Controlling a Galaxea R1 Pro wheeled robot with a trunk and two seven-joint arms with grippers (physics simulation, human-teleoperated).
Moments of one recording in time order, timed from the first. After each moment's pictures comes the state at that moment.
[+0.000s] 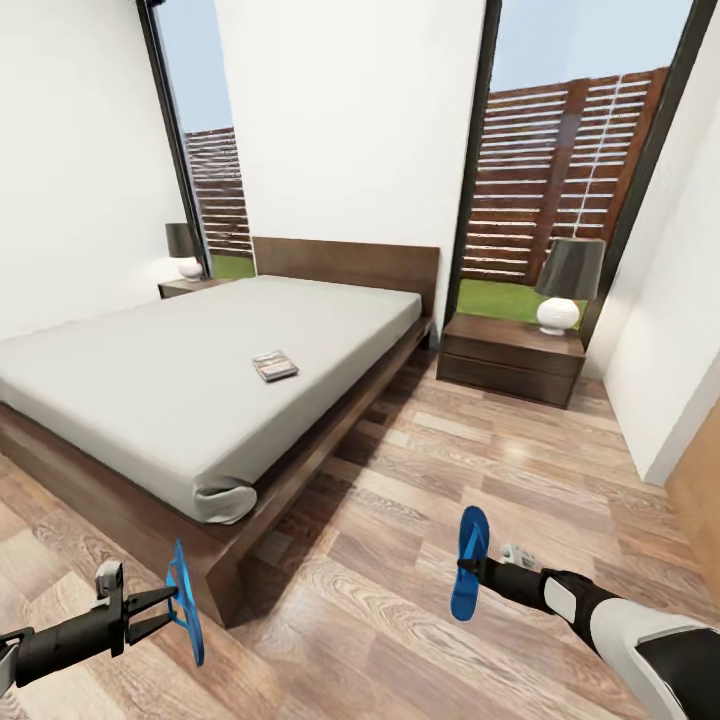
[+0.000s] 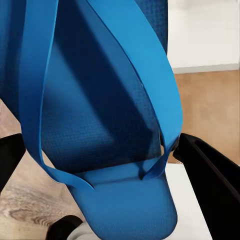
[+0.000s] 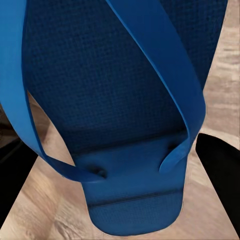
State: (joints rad) left arm -0.52 0.49 0.12 -0.34 0.35 0.77 -1.44; right arm -0.85 -0.18 0.28 0.05 -0.61 0.21 0.59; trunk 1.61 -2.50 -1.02
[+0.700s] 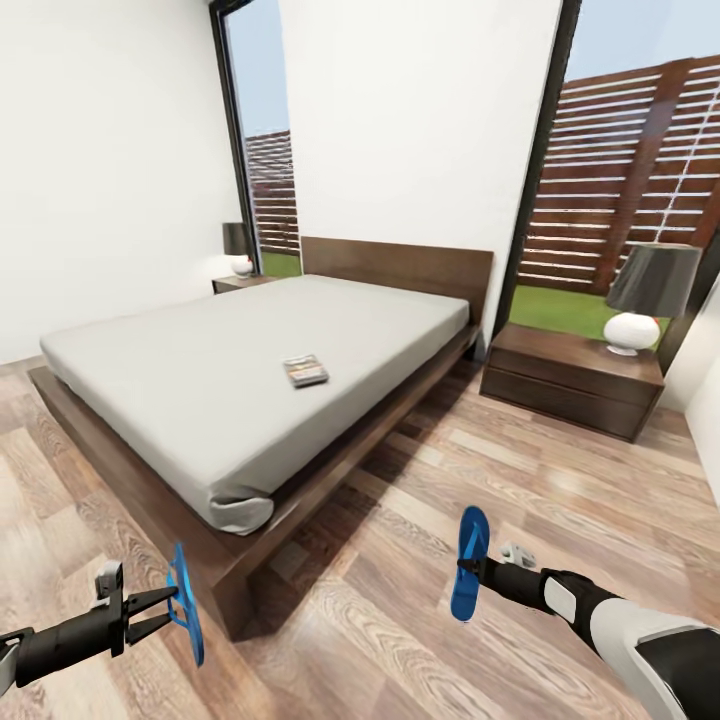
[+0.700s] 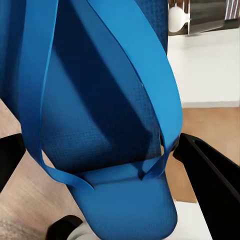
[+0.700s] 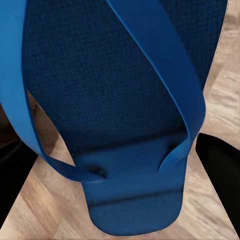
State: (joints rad) left arm -0.52 0.49 0.12 -0.34 0.35 0.77 -1.44; right arm -0.85 -0.18 0.27 0.05 -0.61 0.21 0.59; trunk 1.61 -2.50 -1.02
